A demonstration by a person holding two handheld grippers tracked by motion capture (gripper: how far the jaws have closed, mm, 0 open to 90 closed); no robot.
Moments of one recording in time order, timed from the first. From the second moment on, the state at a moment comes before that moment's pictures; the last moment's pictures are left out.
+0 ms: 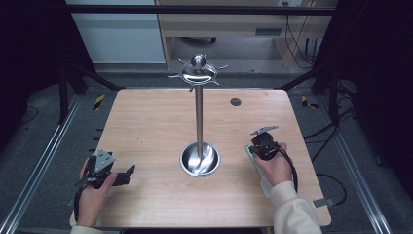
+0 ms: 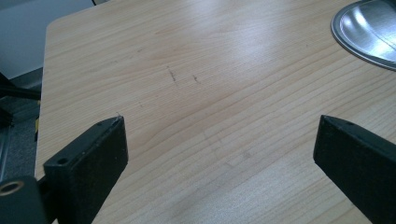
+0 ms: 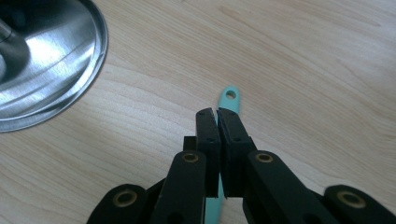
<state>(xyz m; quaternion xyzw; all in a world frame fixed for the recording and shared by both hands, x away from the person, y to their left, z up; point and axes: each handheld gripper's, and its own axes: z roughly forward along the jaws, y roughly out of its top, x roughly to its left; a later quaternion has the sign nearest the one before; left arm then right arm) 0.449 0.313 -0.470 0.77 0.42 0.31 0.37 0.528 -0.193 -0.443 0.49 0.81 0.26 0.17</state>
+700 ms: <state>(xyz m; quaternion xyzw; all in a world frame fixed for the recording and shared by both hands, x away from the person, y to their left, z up) 0.449 0.313 -0.469 0.77 0.42 0.31 0.37 0.556 -0.193 -0.449 0.52 0.83 0.18 0.12</state>
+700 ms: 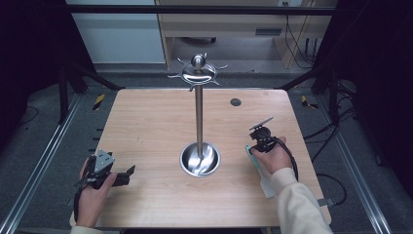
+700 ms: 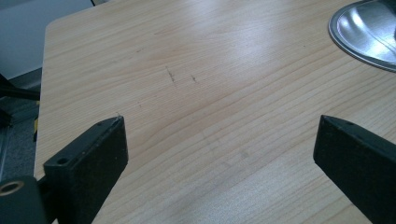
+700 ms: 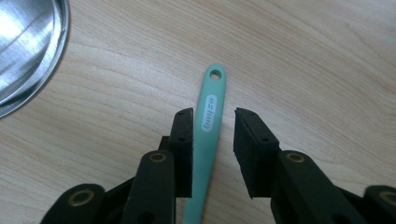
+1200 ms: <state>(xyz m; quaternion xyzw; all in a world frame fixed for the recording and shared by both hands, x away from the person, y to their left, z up) 0.450 0.313 -0.470 0.77 0.42 0.30 0.37 0.569 -0.186 -0.462 0.54 0.82 0.16 0.08</state>
